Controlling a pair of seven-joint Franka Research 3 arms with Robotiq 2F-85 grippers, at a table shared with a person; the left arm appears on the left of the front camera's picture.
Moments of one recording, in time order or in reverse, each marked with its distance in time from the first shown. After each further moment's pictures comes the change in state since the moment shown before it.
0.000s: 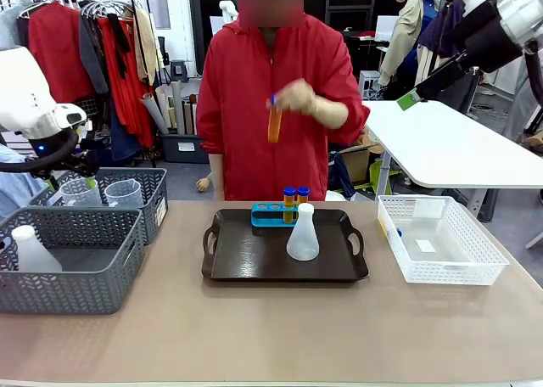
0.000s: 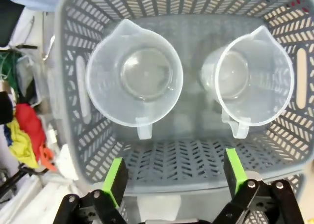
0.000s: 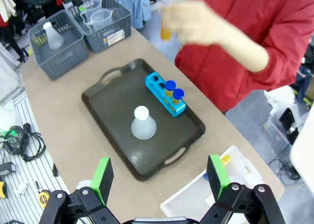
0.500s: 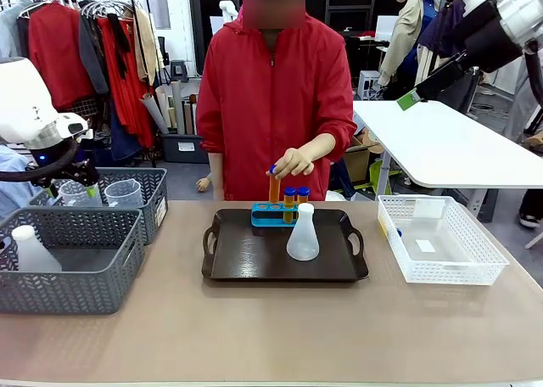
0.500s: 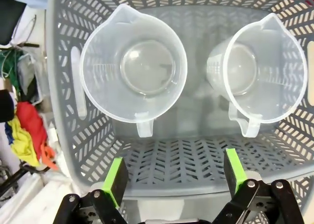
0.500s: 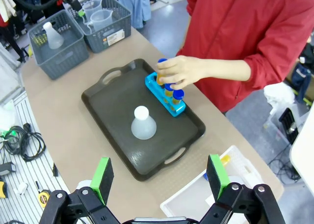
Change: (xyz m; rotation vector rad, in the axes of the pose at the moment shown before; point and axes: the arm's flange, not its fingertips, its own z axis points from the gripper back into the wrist) left arm -0.011 0.002 -0.016 0.019 0.006 0.004; right arm 0.000 0.000 0.000 0.000 0.000 0.000
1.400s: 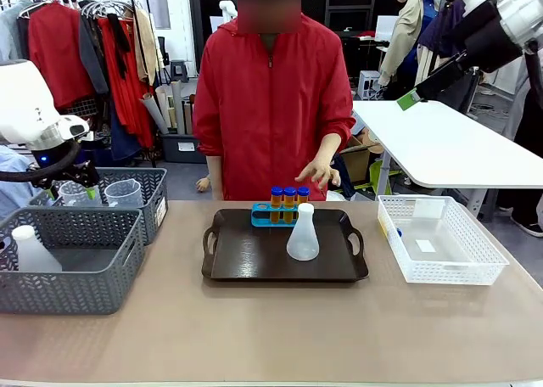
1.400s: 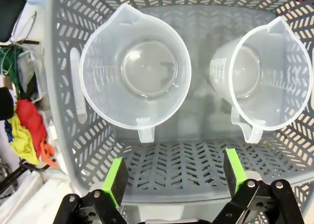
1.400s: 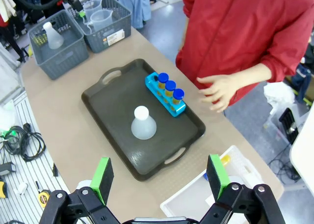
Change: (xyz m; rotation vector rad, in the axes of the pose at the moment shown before) left arm 0.007 0.001 -0.005 0.003 0.012 0.006; right arm 0.000 0.000 0.000 0.000 0.000 0.000
